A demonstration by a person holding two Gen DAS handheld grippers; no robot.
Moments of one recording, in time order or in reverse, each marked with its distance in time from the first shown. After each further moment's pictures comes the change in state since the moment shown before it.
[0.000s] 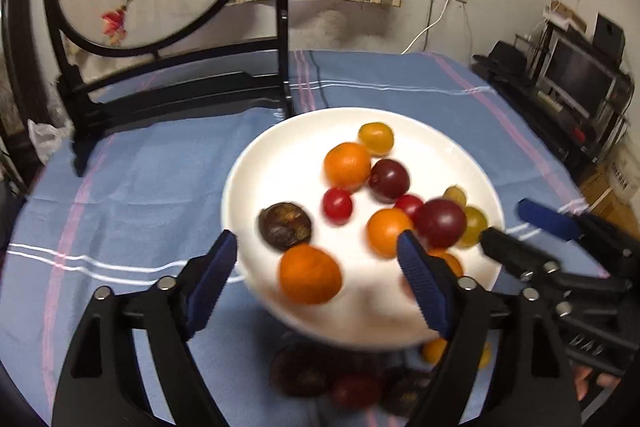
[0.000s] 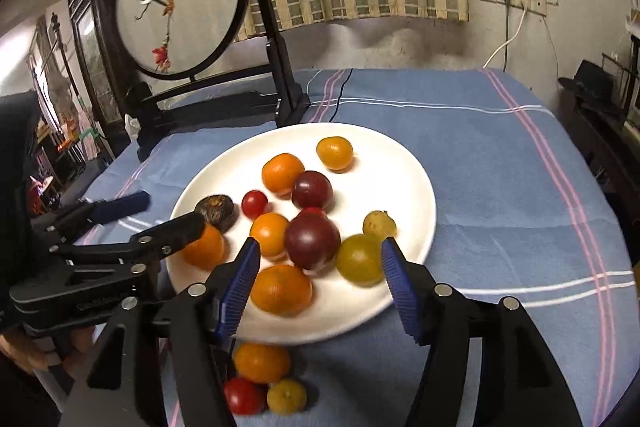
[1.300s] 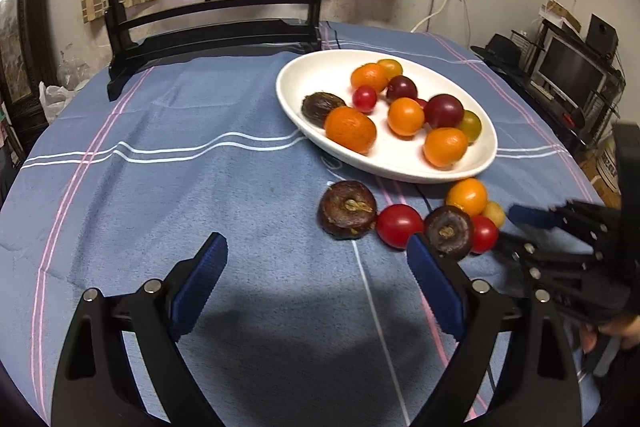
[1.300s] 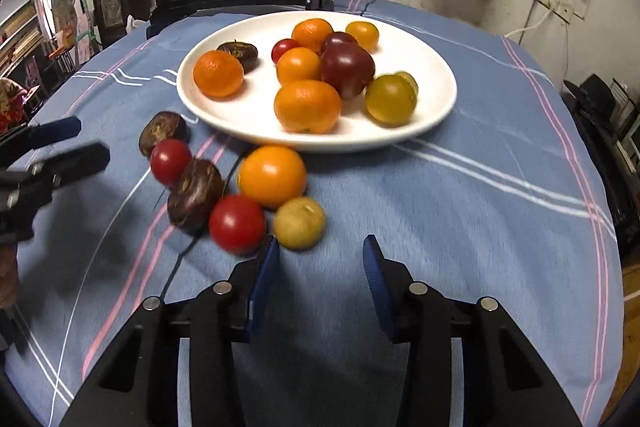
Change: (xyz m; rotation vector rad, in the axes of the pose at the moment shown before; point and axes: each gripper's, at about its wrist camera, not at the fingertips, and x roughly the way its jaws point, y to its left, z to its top) left arm -0.044 0.035 -0.100 -0.050 0.033 -0.058; right arm 0.000 0.028 -0.084 -0.194 0.218 -0.078
